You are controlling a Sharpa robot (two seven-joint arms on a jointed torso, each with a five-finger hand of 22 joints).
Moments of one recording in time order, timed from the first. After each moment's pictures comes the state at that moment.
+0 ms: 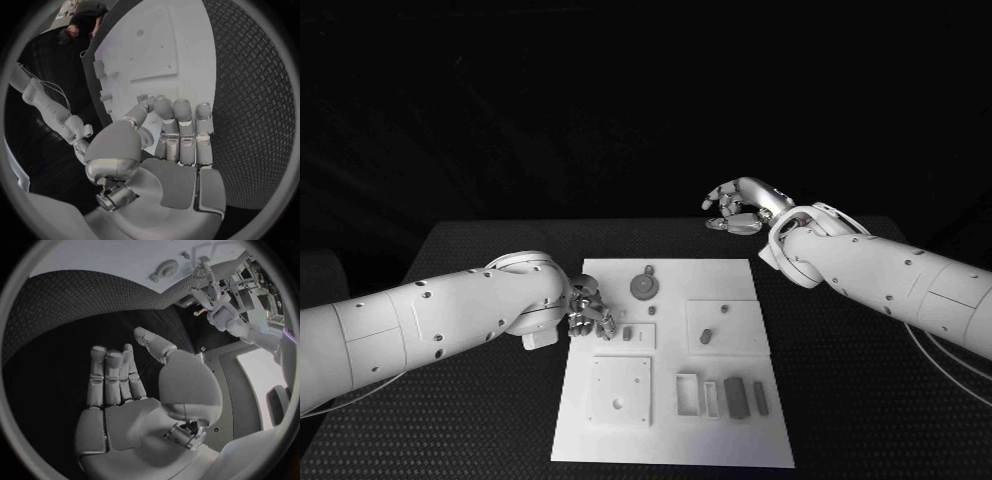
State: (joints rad) left arm 1.35 -0.61 -0.21 1.32 -0.95 0.15 -0.50; left_hand 0.92 0.04 0.47 -0.29 0.42 1.09 0.08 0.41 0.92 1.43 -0.09 0.77 0.69 1.20 -0.12 1.08 0.63 0.02 0.90 -0.12 0.87 1.31; right arm 1.27 -0.61 0.00 1.00 -1.16 -0.44 0.24; right_hand 1.10 -0.19 0.66 -0.29 0.22 0.91 0.14 0.31 0.47 0.88 0.03 1.25 0.78 1.13 -0.07 1.15 0.99 0.25 1.00 0.02 0.97 1.31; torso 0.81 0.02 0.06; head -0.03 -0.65
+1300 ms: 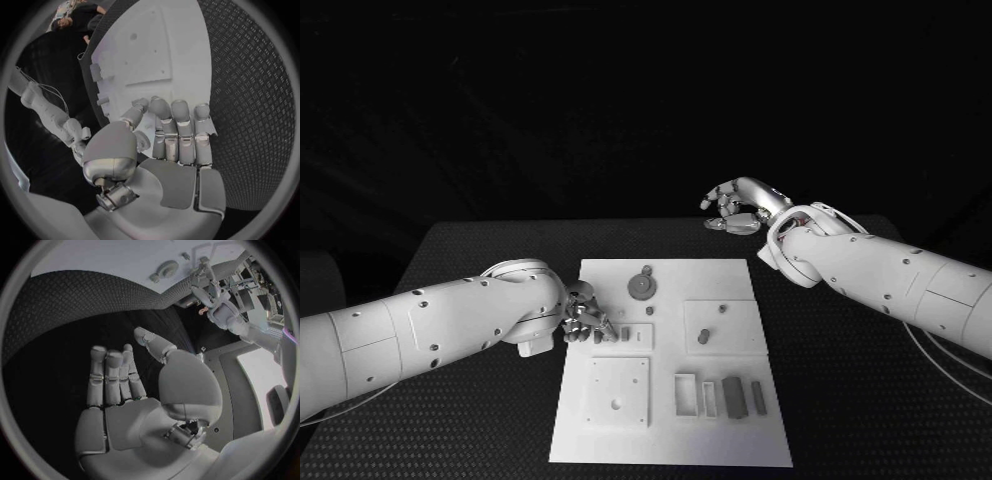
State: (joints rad) left arm 1.34 -0.62 -0.22 1.32 -0.97 0.14 -0.50; left_hand 0.84 -0.08 0.49 -0.21 0.10 1.18 0.00 0.38 0.94 1.42 -0.10 0.78 0.68 1.21 -0.13 1.09 0.62 0.02 0.90 -0.12 0.87 1.31; right arm 1.27 -0.61 0.00 1.00 -1.16 -0.44 0.24; right_hand 1.10 -0.19 0.66 -0.29 0.22 0.90 0.14 0.30 0.47 0.88 0.04 1.25 0.78 1.13 -0.07 1.15 0.99 0.25 1.00 0.02 0.97 1.31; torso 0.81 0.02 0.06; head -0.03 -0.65
